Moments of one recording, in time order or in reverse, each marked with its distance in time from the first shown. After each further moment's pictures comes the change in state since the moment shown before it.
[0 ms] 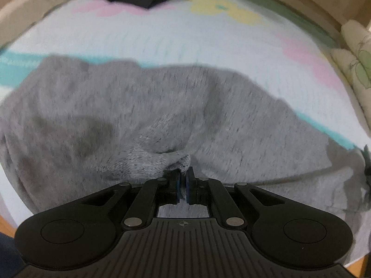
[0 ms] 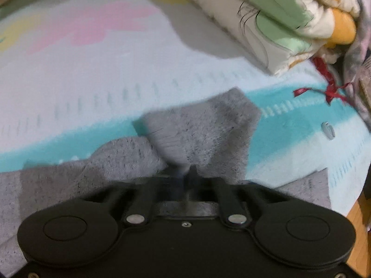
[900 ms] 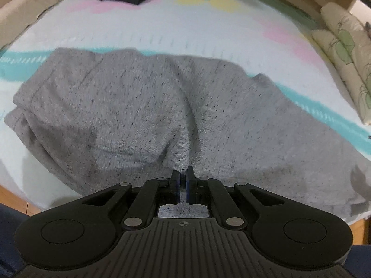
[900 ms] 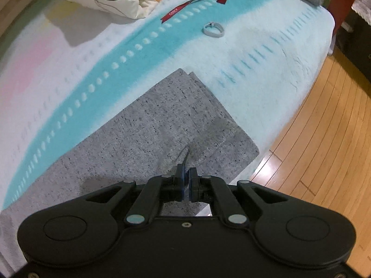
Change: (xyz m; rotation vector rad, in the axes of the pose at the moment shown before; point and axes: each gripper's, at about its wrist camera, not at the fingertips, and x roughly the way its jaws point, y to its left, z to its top) left arm -0.020 0.011 -0.020 0.086 0.057 -0.059; right arm -0.036 -0.205 -0.067 0.473 0.239 0.125
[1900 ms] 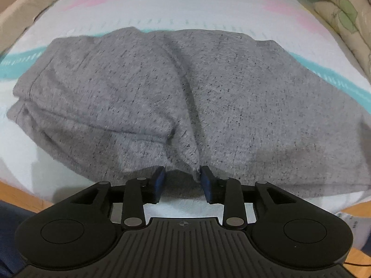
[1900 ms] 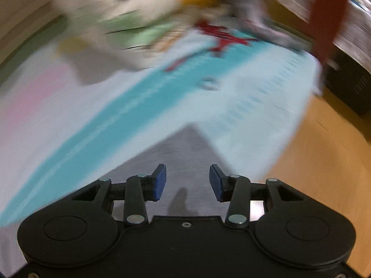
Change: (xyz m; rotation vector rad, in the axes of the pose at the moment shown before) left arm 0.029 -0.004 -0.027 0.076 0.078 0.068; right arm -0.038 0.021 -0.018 -0.077 -0.267 -0.024
